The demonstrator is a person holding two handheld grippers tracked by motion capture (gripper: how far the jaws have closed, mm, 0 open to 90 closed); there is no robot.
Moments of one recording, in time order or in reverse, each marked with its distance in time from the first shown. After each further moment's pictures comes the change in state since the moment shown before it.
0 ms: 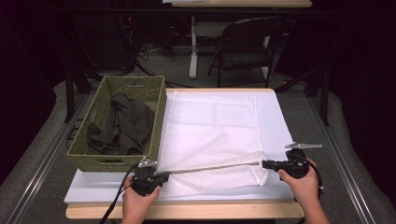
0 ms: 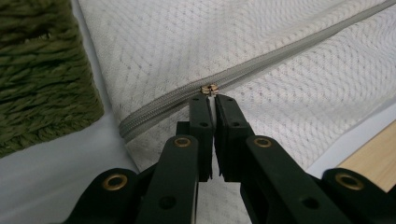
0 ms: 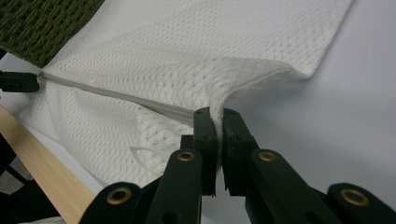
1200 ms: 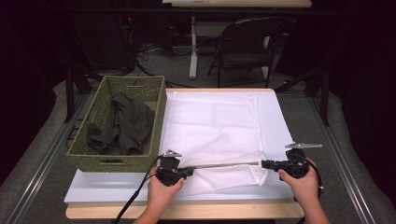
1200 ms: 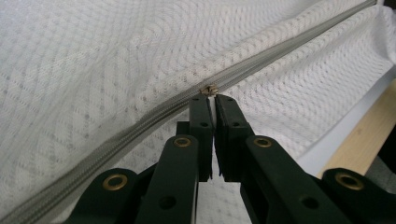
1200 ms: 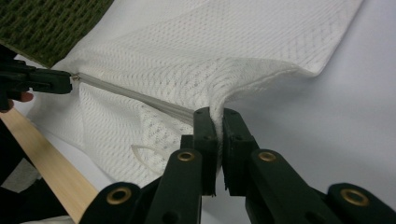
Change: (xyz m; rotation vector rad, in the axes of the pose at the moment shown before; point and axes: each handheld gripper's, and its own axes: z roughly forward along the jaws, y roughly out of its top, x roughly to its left) left arm -0.040 0.036 0.042 0.001 -0.180 0.019; right arm 0.001 0.001 0.000 -0.009 0.026 0.007
